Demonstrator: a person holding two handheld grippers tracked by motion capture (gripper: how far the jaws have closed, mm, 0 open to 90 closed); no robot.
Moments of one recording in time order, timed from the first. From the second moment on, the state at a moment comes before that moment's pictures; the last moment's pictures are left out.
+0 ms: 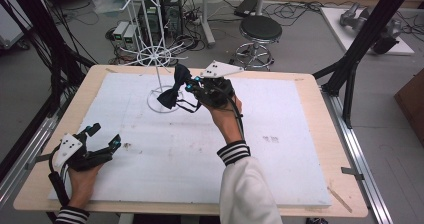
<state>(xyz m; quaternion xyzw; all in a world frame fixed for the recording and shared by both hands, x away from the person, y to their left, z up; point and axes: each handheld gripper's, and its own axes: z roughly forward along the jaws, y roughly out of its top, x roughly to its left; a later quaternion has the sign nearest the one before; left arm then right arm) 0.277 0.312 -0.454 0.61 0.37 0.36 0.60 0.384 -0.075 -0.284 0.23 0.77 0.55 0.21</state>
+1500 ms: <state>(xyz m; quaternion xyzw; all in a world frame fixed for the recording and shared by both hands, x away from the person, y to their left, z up) 0.277 0.312 -0.454 0.61 0.38 0.36 0.60 0.437 -0.032 -0.279 0.27 0.75 0.57 0.22</state>
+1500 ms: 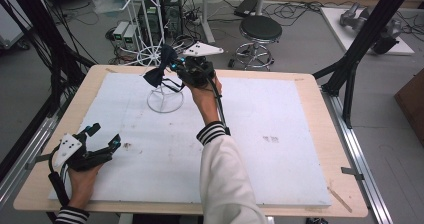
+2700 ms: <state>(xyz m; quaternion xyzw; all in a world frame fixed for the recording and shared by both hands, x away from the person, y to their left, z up) 0.276 0.313 -0.454 0.61 0.37 0.36 0.60 0.449 -0.034 -0.294 0.27 0.77 0.53 0.21</state>
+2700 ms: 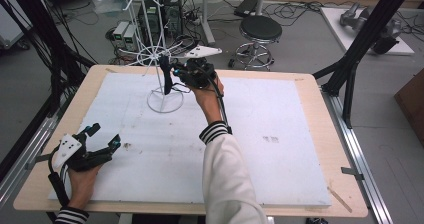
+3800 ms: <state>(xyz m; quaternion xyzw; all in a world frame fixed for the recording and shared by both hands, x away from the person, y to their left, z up) 0.276 0.313 -0.454 0.60 0.37 0.36 0.60 0.446 -0.034 -0.301 0.26 0.82 0.46 0.21</state>
